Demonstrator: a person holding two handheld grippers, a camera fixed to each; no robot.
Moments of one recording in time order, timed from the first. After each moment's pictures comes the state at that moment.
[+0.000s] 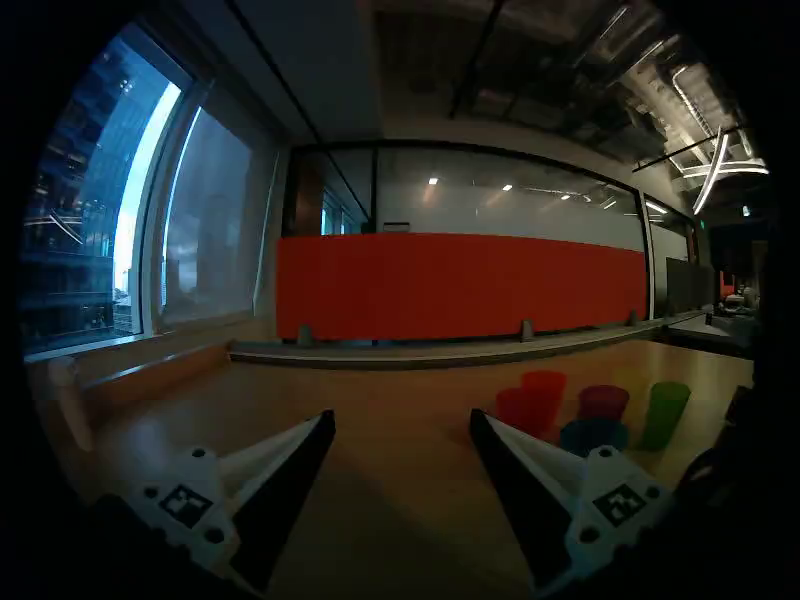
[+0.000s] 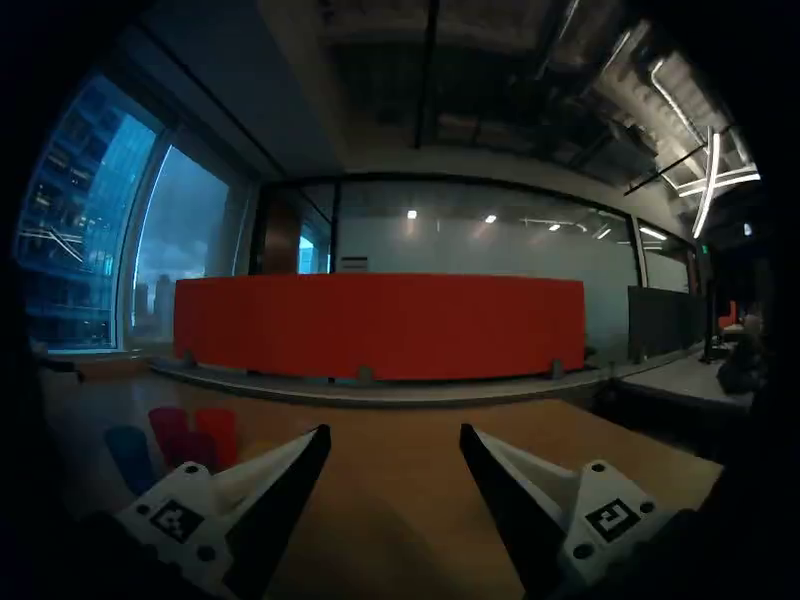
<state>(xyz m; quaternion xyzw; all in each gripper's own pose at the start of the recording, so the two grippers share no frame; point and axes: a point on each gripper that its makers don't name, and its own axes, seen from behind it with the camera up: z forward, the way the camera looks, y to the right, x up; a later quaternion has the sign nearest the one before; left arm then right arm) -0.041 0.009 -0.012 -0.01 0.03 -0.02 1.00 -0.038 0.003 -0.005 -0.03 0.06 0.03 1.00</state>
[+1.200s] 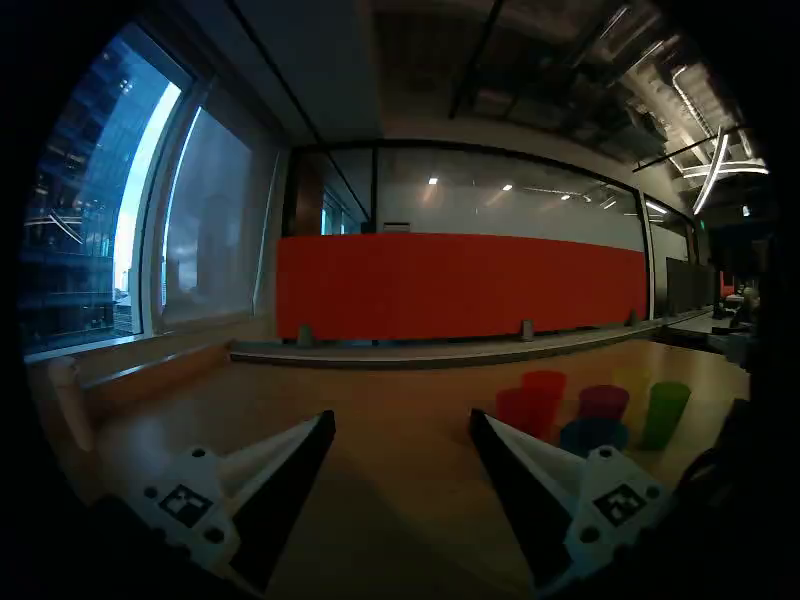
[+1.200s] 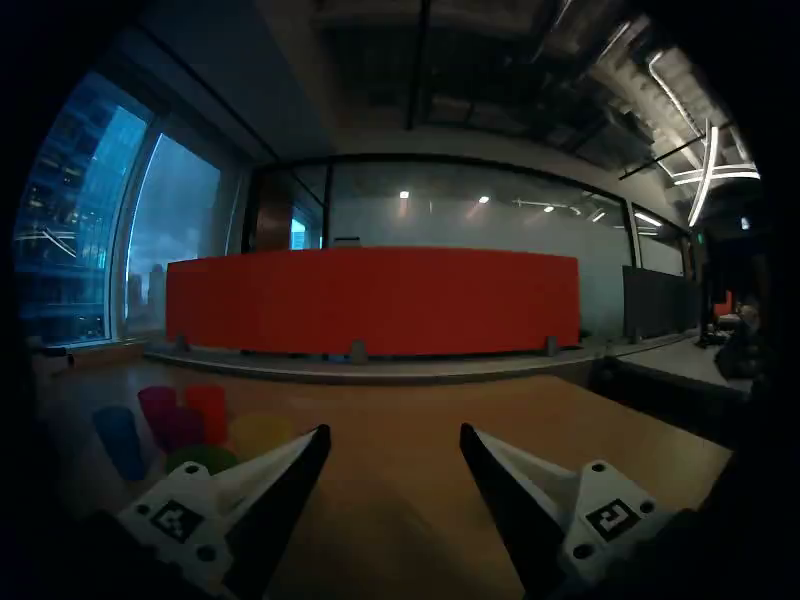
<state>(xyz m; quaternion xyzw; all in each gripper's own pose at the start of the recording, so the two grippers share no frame) -0.041 0.010 -0.011 -0.01 0.03 -0.02 1.00 -0.067 0.007 -0.001 -0.04 0.03 0.03 1.00</state>
